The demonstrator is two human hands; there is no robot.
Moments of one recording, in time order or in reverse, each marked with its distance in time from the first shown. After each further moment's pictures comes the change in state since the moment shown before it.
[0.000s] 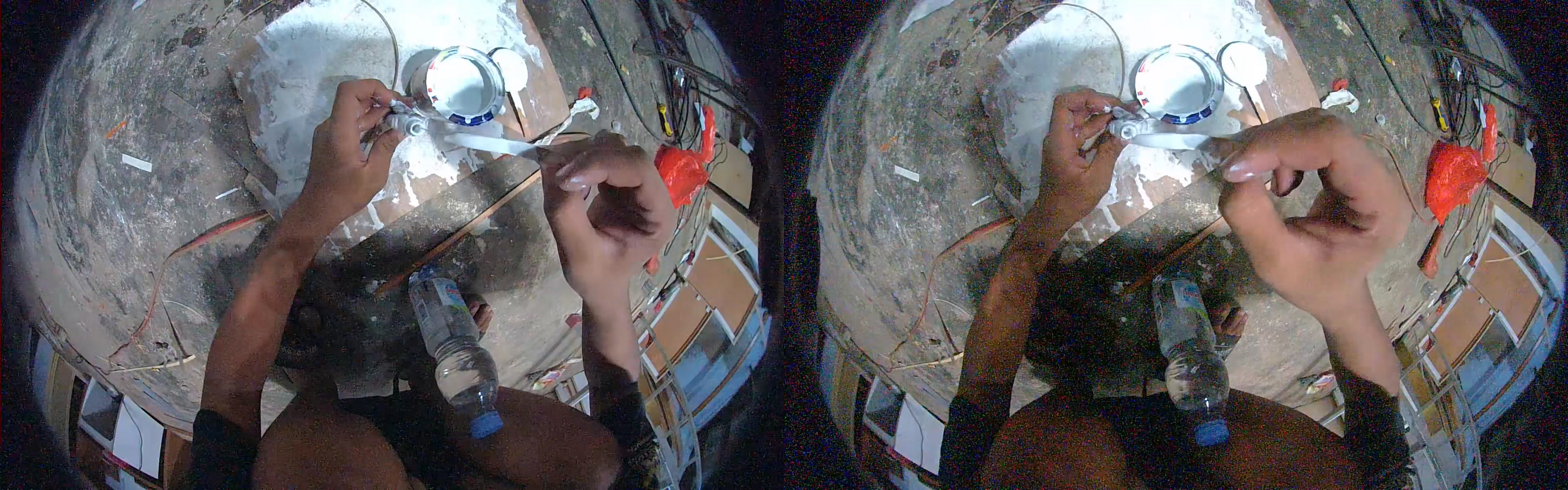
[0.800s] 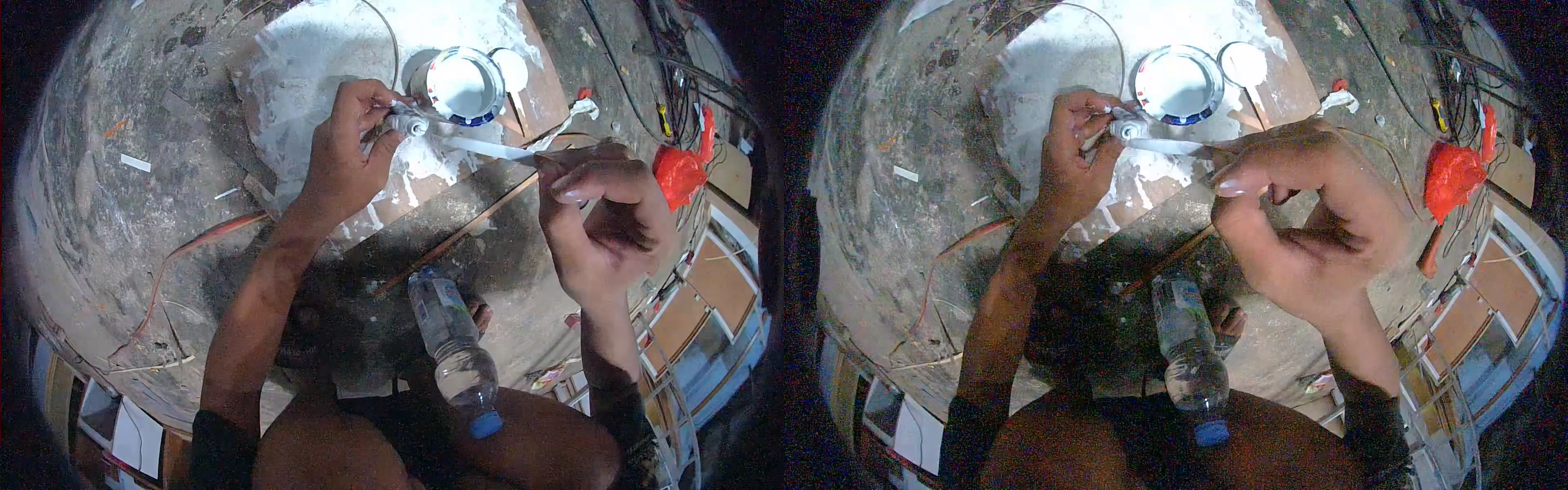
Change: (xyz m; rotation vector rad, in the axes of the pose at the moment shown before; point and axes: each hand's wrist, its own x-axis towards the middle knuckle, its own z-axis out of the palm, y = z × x) left_hand 0.000 -0.005 -0.002 -0.006 -0.007 0.028; right_hand 0.000 -0.006 0.001 -0.063 -0.008 -0.053
